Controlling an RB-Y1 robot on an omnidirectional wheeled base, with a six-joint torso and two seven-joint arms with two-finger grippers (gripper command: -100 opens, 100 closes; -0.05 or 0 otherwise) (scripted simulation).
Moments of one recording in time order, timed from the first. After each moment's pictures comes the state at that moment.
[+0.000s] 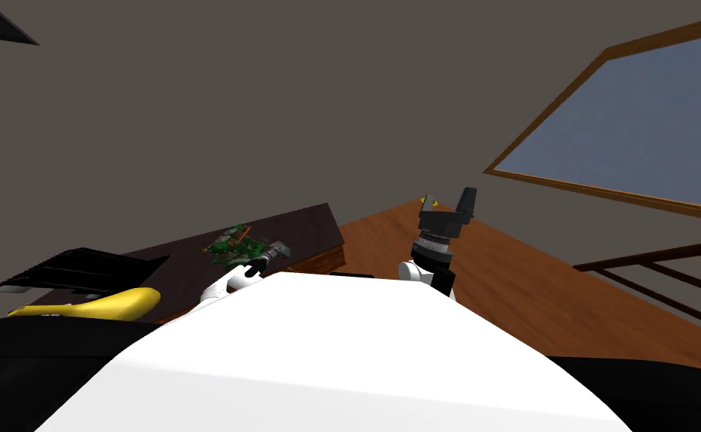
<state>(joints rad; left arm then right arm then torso) 0.35 0.72 -0.07 -1.29 -0.23 0.11 -0.18 0.50 0.03 0.06 -2.33 -0.06 -0.56 0.00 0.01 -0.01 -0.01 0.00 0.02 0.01</state>
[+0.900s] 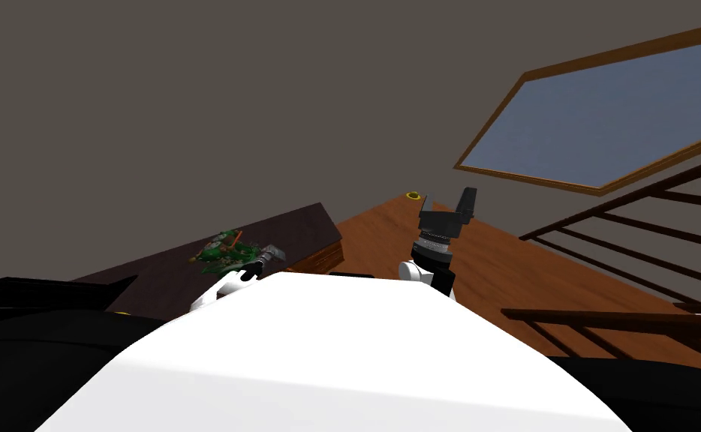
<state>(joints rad) 0.50 0.64 0.06 -1.54 -0.23 0.33 -0.22 0.50 0.03 0.06 -2.33 -0.06 -0.56 0.00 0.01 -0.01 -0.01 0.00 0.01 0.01</state>
